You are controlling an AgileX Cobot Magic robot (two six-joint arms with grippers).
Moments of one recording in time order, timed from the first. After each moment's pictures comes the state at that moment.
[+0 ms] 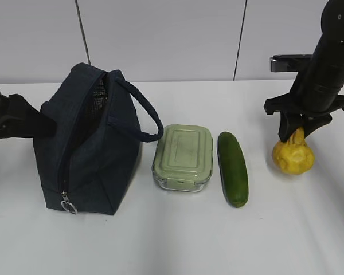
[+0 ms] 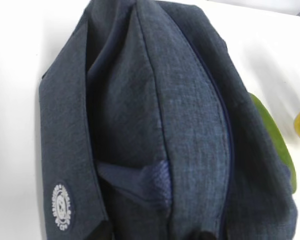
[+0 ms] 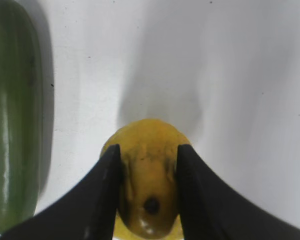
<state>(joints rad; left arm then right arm) -0.02 1.39 -0.82 -0.93 0.73 0.84 0.06 1.98 -1.52 0.07 1.04 -0.05</state>
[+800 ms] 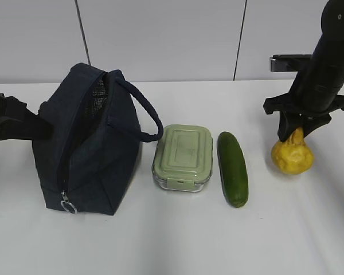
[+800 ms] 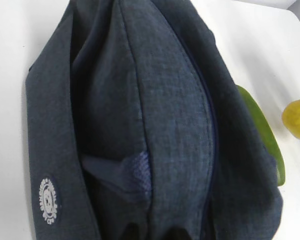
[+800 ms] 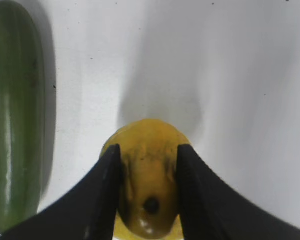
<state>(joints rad) -0.02 1.38 -0.82 -0.93 0.77 0.84 0.06 1.98 -1.52 0.08 1.04 -0.05</state>
